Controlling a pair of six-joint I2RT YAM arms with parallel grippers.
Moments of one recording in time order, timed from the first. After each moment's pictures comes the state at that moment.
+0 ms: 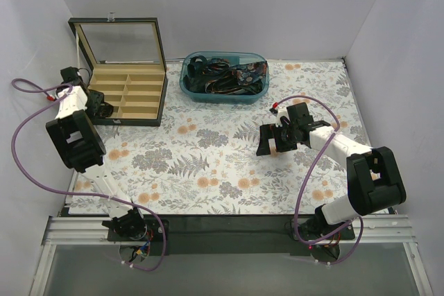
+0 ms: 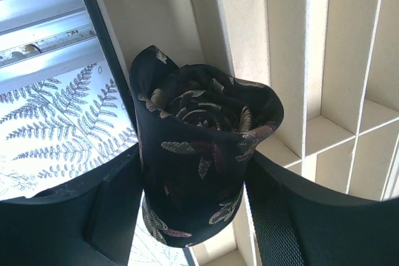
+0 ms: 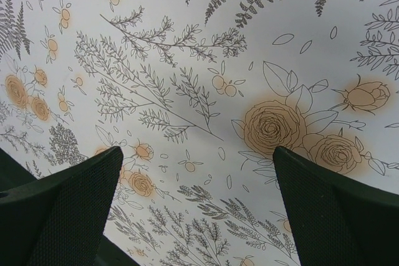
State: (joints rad) left arm 0.45 2.04 1.65 -0.66 -0.12 -0.91; right arm 0.33 1.47 0.81 -0.38 -0.45 0.13
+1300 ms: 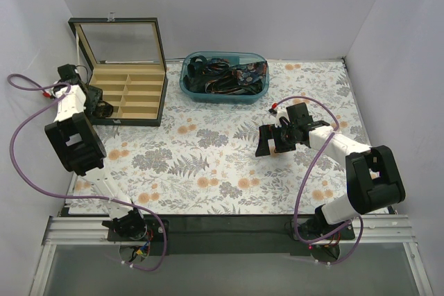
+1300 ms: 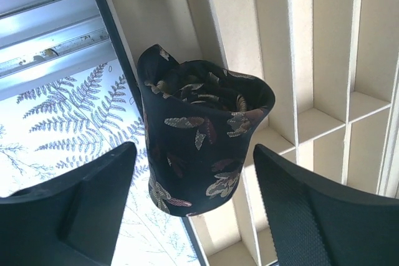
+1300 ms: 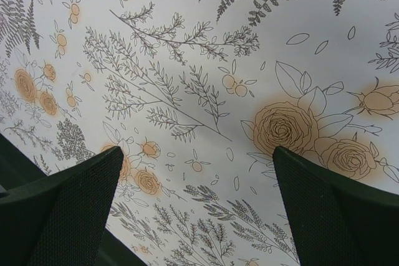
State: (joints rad) left arm 0.45 1.99 1.65 -0.68 -0.14 -0.87; right arm 0.33 1.48 0.81 -0.37 -0.49 0.13
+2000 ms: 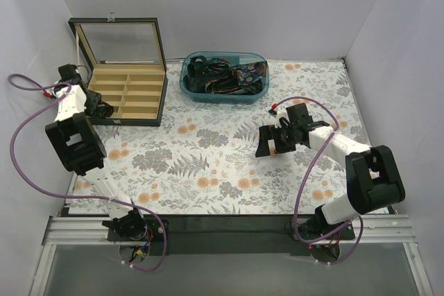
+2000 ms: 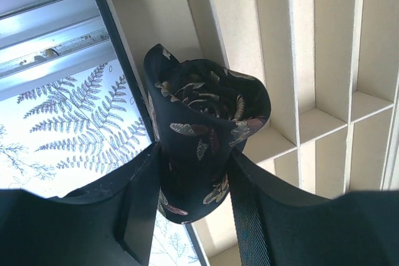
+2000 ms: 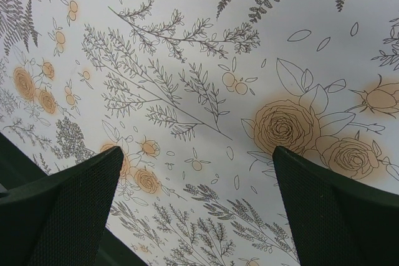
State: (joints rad) left arm 0.44 1.99 1.65 -0.68 -0.15 -0.87; right arm 0.33 1.48 0.80 -0.37 -0.49 0.12
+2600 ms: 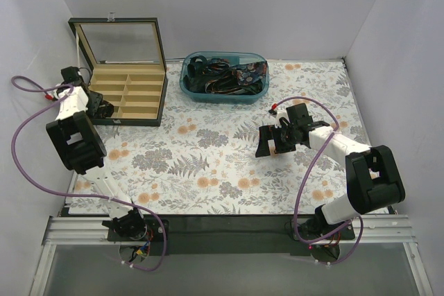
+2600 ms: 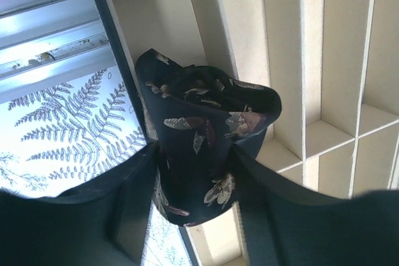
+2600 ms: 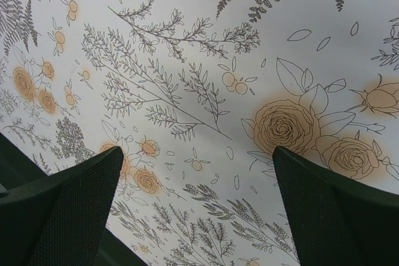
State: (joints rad) left arm 0.43 2.01 1.62 -0.63 -0.17 -0.90; right arm 0.33 1.48 0.80 -0.37 -0.49 0.12
